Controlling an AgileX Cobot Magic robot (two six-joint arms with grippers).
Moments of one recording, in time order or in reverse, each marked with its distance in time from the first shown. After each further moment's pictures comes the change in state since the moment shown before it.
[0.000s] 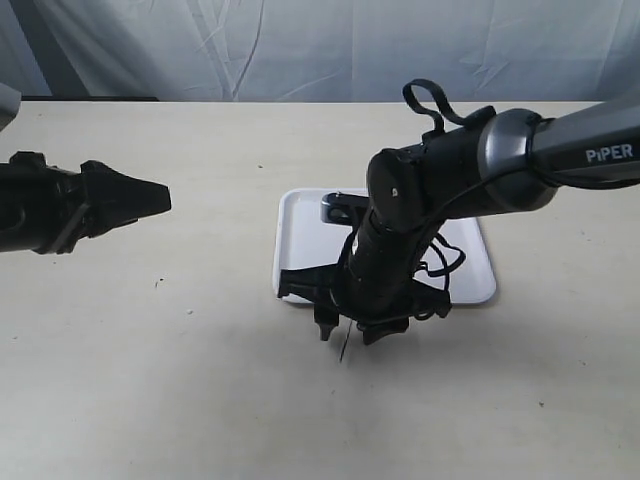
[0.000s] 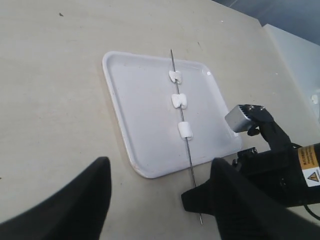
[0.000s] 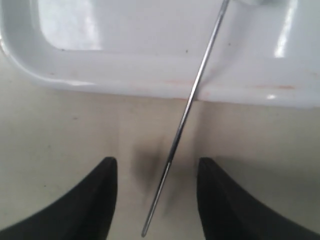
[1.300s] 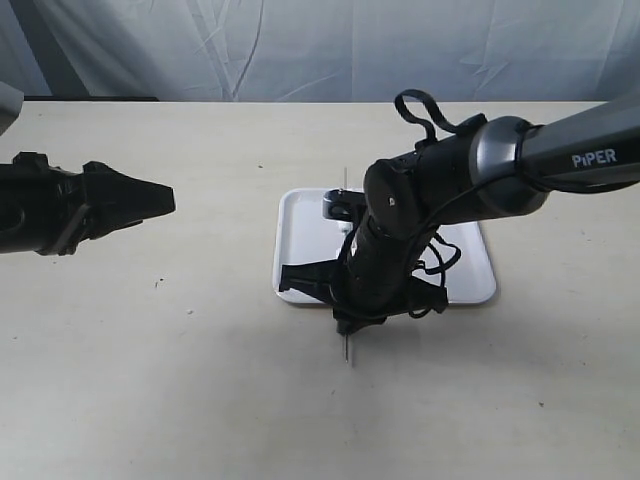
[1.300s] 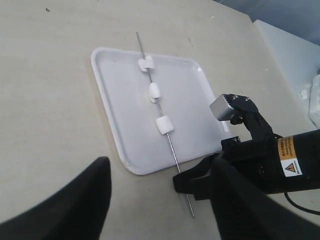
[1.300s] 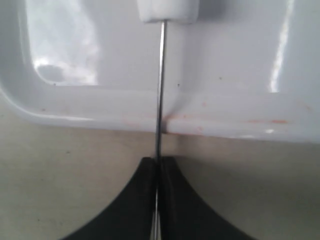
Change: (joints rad) left arm 0.000 0.000 0.000 0.003 -0.033 0.000; right arm 0.000 0.022 0.000 -0.066 -0.069 0.067
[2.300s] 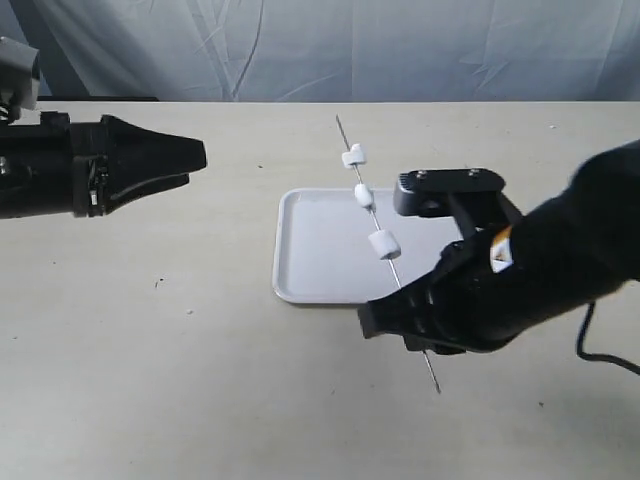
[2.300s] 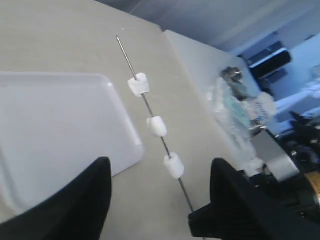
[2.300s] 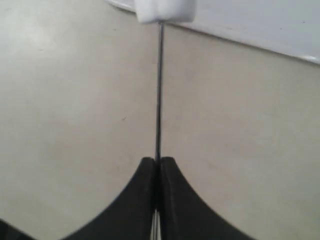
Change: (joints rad) left arm 0.000 0.136 -0.091 -0.153 -0.329 0.104; right arm 0.000 -0.629 0.379 0.070 0.044 -0.351
